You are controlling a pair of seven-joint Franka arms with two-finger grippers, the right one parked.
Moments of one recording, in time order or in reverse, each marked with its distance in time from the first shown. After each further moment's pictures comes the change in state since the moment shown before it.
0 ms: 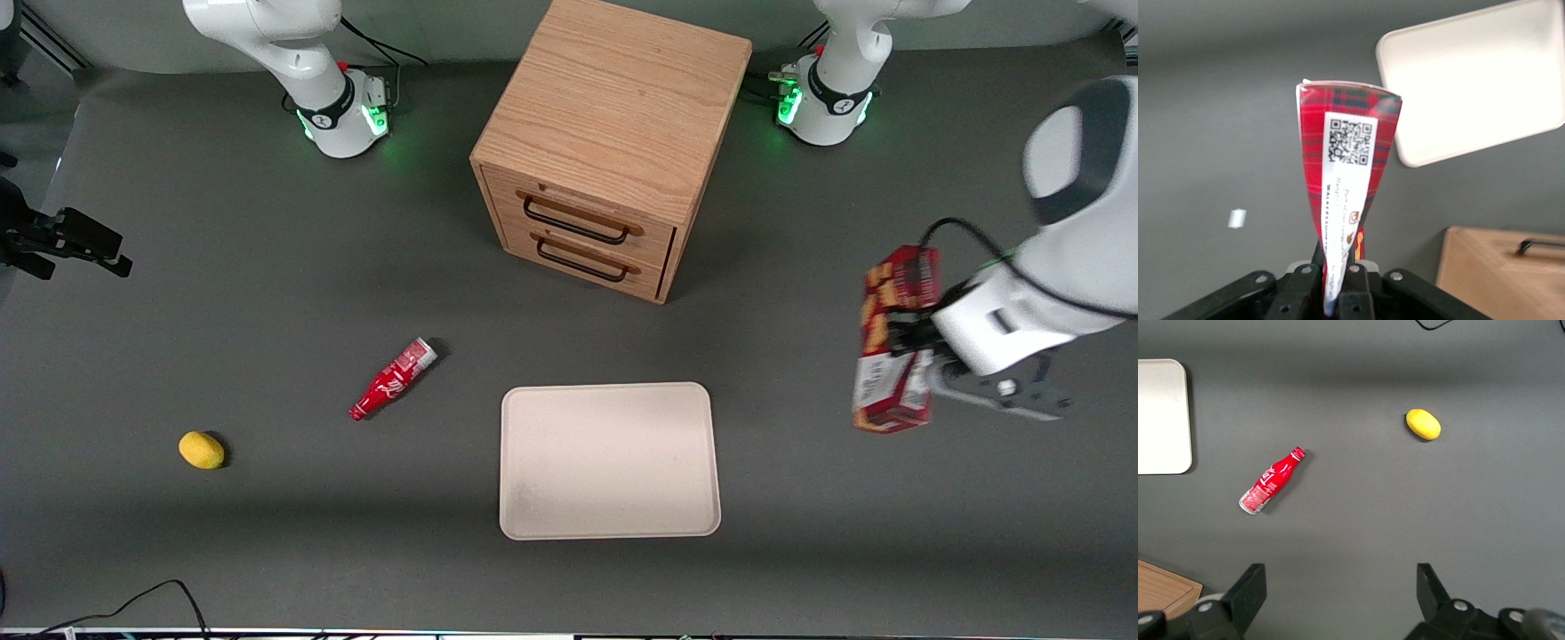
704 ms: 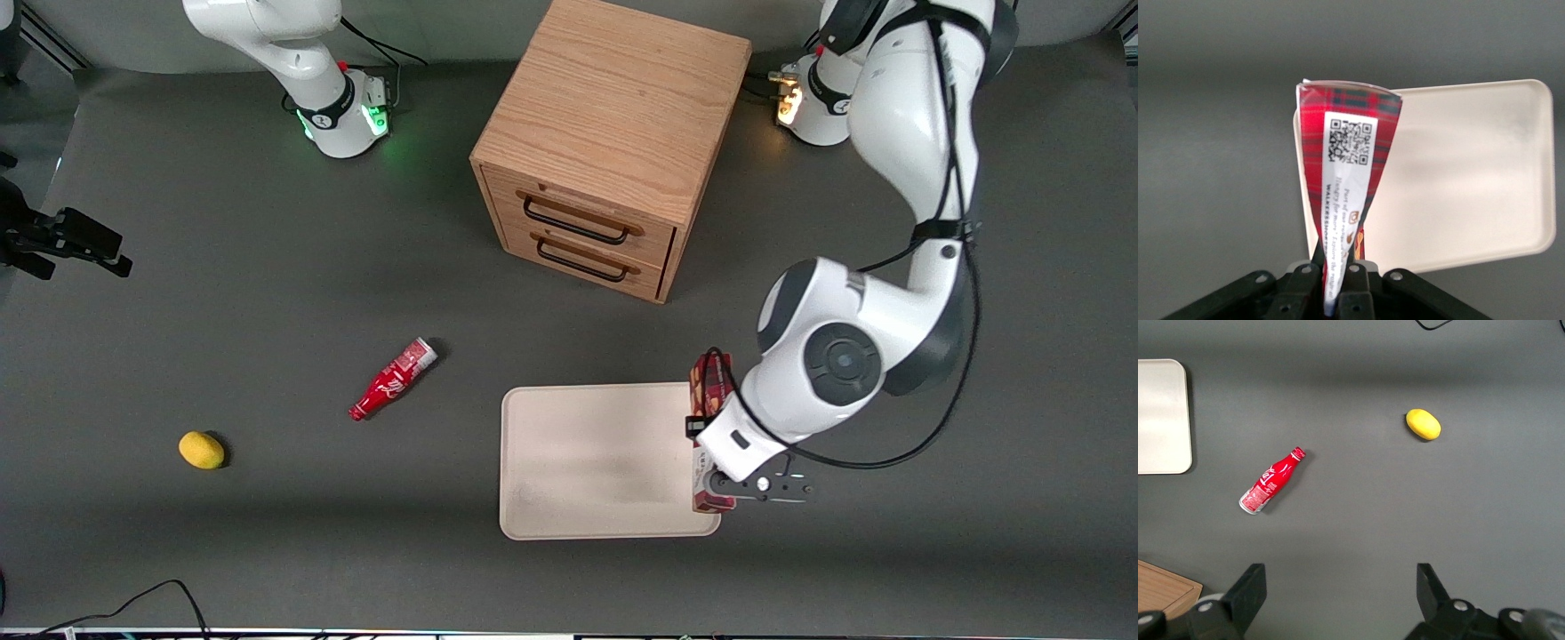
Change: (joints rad) arm -0.207 0.437 0.001 0.246 0.072 0.309 -0.311
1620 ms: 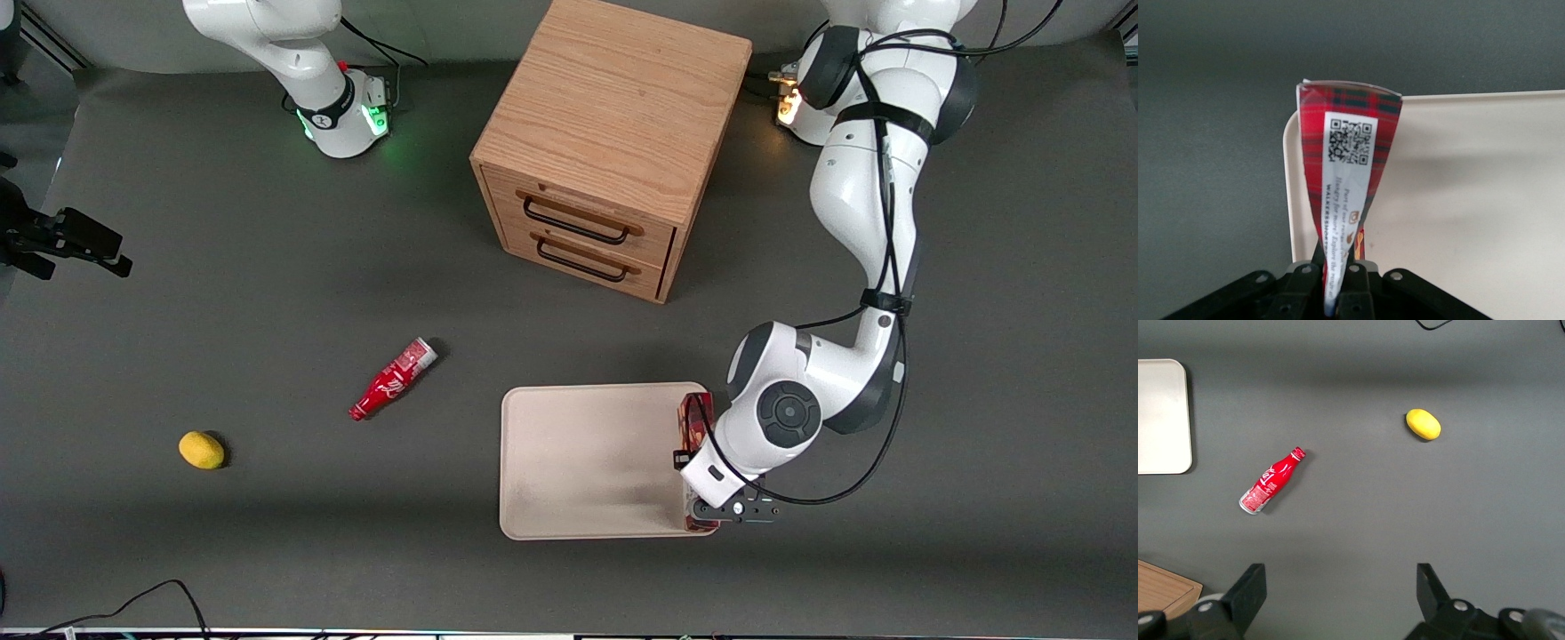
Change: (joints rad) arm -0.004 0.188 0.027 0.019 0.007 0.186 -0.014
